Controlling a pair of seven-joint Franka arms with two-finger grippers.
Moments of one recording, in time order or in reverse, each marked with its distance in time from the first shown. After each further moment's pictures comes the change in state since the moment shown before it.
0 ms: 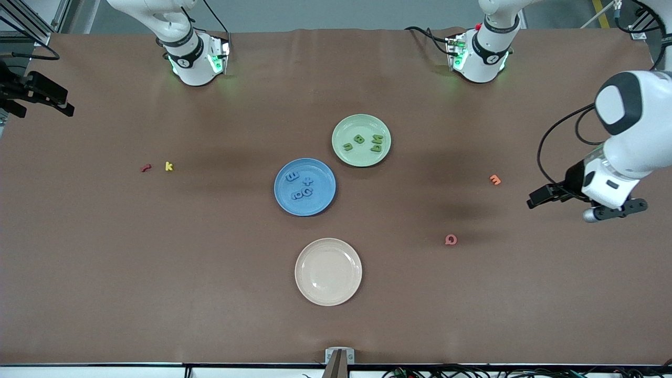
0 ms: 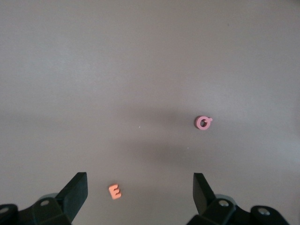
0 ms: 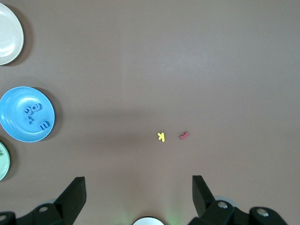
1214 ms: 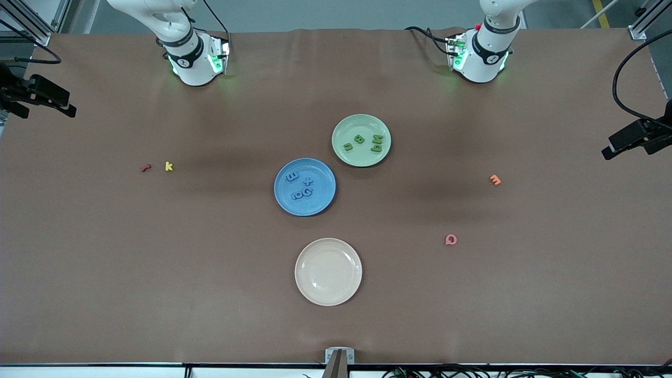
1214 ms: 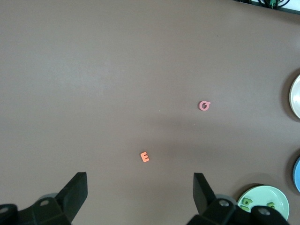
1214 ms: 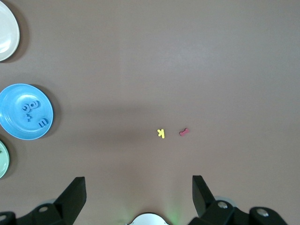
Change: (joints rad) left arm 0.069 -0.152 0.021 0.258 0.000 -0.383 0.111; right arm -0.001 0.016 -0.003 0.007 0.000 -0.008 0.003
